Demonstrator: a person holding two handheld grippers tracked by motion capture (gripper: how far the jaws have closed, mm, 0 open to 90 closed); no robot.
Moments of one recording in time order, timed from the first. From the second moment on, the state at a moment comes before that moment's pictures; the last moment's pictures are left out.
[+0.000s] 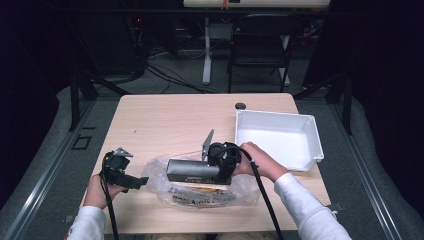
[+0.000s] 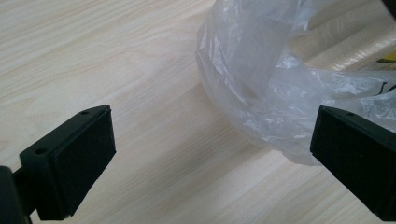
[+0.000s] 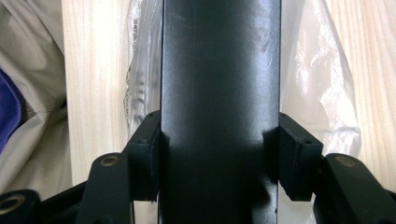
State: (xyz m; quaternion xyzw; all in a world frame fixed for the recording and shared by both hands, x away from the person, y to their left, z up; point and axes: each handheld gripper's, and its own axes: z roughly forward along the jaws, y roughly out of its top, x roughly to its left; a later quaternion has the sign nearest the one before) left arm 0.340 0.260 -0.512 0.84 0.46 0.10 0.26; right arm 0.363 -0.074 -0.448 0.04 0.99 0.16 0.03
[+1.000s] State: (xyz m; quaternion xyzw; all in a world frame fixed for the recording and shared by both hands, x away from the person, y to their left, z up) left arm 0.339 0.260 -0.514 0.84 0.46 0.09 0.26; right arm 0.365 -0.121 -0.416 0.05 0.98 0.17 0.05
